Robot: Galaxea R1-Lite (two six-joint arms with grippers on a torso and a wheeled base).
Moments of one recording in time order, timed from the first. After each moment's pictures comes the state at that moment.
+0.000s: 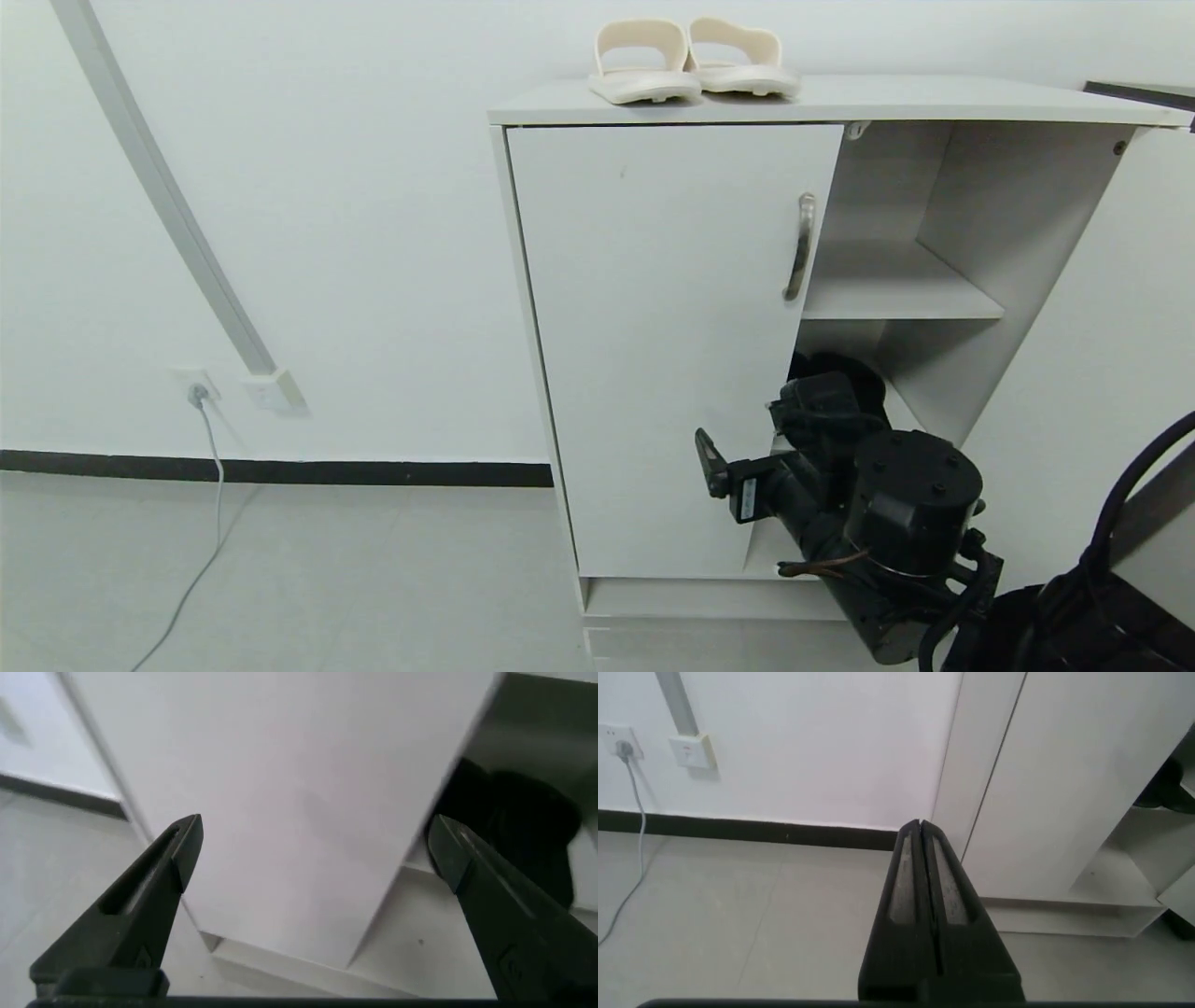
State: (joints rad) left arm 0.00 0.00 0.00 0.00 0.01 -0.10; right arm 0.84 1.96 -0.61 -1.35 -0.57 -0.01
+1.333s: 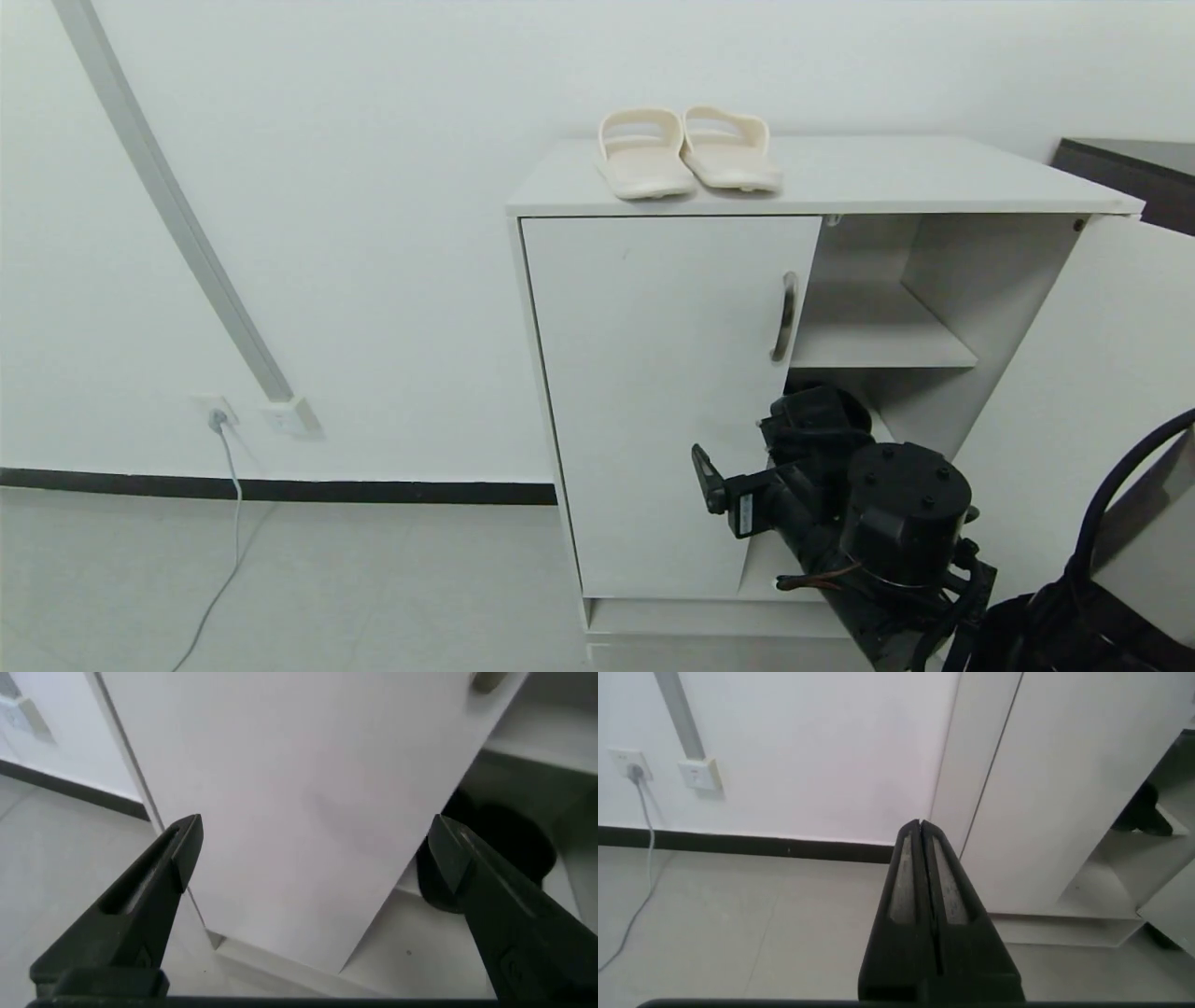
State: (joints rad) left arm 0.00 0.00 0.00 0.00 0.01 -0.09; right arm 0.83 1.98 -0.59 -1.36 -0.54 -0.03
